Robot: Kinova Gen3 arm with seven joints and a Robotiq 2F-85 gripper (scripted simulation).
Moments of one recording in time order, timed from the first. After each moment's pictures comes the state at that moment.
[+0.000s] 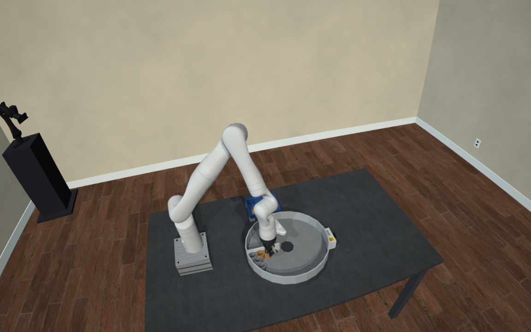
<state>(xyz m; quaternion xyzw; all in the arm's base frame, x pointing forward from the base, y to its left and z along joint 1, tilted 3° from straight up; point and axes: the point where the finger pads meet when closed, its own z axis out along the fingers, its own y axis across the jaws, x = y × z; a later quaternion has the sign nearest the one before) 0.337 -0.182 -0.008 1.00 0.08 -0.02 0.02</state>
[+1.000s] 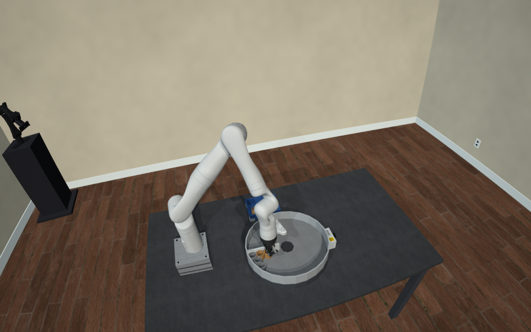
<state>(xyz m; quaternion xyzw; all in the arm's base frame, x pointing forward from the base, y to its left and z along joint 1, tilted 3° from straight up) 0.337 -0.186 -0.002 1.00 0.08 -0.02 0.01</state>
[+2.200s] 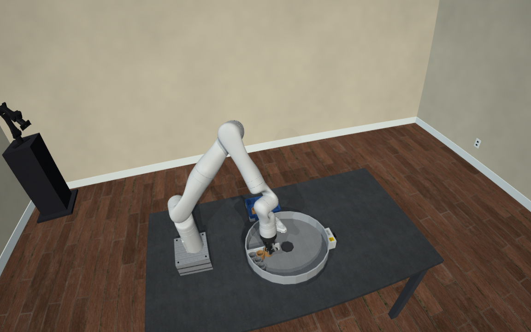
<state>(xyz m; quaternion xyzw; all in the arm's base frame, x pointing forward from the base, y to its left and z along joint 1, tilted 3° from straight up) 0.337 -0.185 0.014 1.00 0.08 -0.02 0.01</state>
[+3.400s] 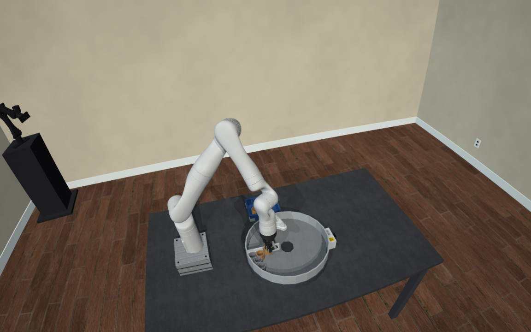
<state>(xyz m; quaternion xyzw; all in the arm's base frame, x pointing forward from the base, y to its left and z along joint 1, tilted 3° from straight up) 0.338 -0.184 0.029 1.00 0.08 -0.02 0.01</state>
